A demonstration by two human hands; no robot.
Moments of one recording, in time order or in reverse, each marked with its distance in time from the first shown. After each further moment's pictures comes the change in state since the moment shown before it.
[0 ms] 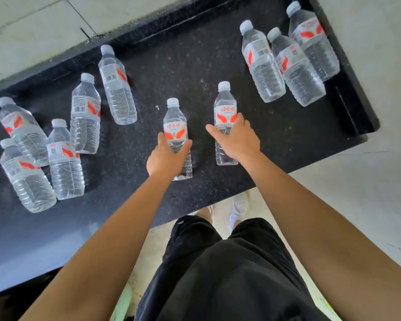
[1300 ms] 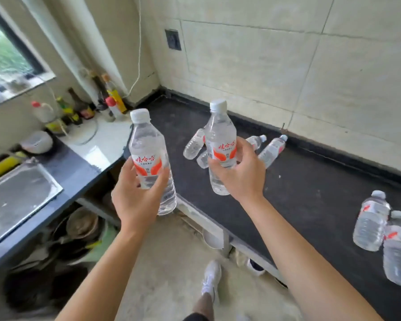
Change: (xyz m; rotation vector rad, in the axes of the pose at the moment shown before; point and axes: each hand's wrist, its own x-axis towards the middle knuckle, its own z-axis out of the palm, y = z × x) left_hand -0.395 -0.102 -0.085 -0.871 1.364 -0.293; right_hand -0.291 -0.101 -0.044 0.401 -0.152 -1.279
